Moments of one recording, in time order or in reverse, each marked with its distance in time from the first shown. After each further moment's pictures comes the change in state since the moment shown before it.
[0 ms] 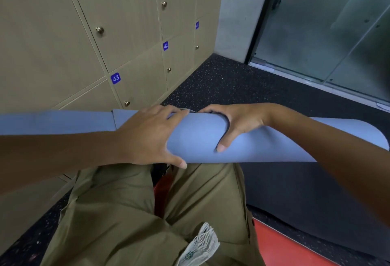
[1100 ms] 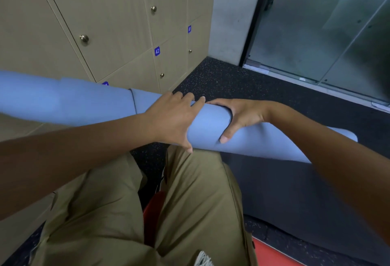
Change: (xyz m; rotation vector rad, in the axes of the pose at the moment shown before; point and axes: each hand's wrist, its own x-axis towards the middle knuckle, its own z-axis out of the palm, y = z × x) left_hand 0.118 -0.003 -0.002 0.367 0.027 0.071; right_hand 0.029 0.053 -0.044 0.029 0.139 0.032
